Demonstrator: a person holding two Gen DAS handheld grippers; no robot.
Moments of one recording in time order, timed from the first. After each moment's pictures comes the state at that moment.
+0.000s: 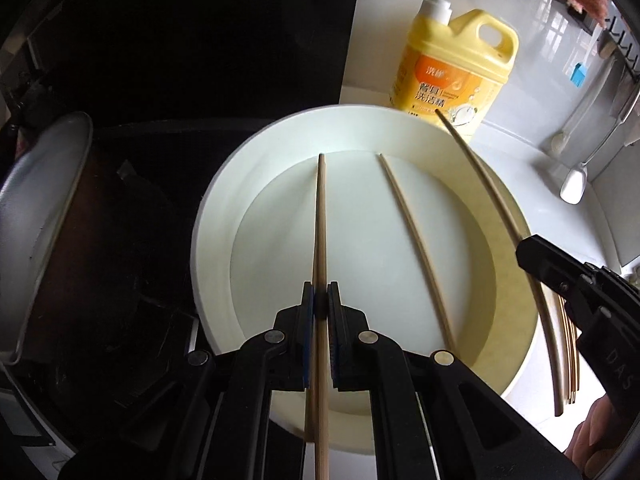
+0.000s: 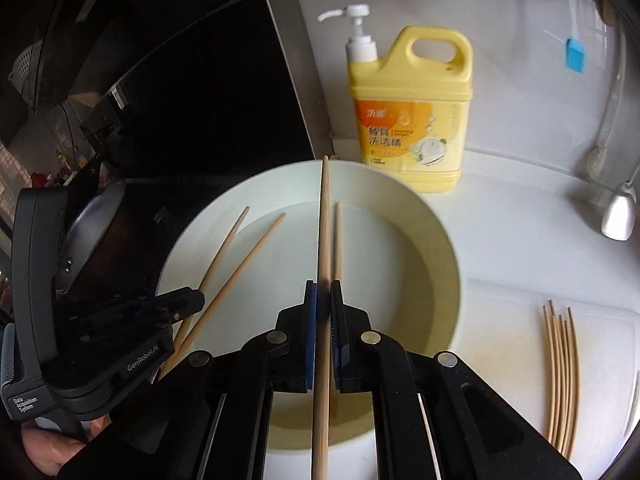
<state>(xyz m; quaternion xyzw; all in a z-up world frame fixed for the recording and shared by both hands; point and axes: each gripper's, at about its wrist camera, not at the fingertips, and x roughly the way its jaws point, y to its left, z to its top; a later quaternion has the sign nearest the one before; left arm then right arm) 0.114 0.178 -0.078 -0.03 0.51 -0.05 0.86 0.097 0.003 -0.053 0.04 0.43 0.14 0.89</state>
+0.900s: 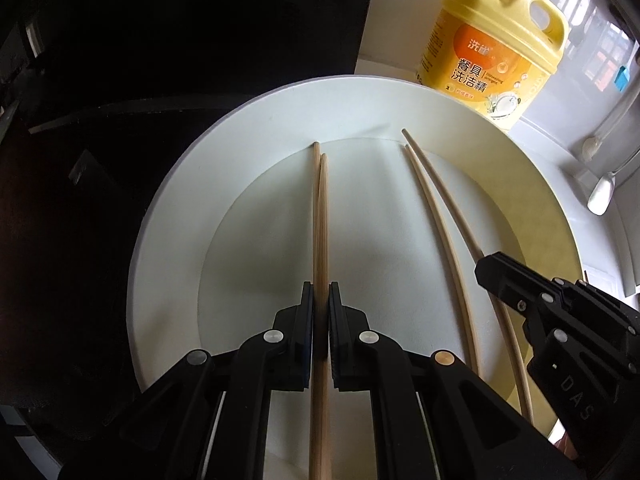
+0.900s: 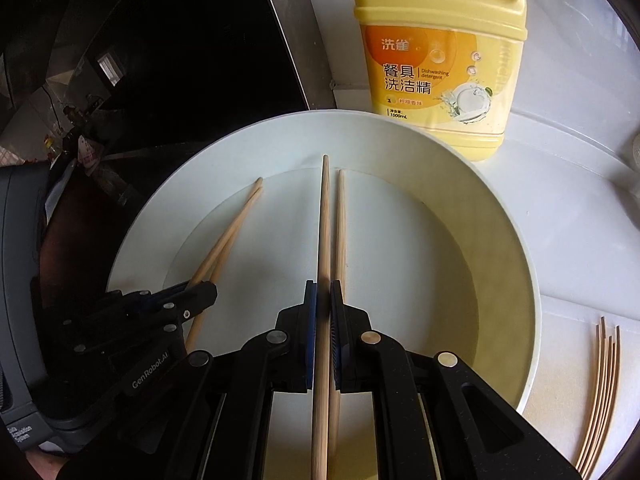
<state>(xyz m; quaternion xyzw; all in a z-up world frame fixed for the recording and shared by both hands) 0.169 0.167 -0.123 -0.04 0.54 -0.03 0.84 0.150 0.015 -0.107 0.04 0.49 0.15 0.86</state>
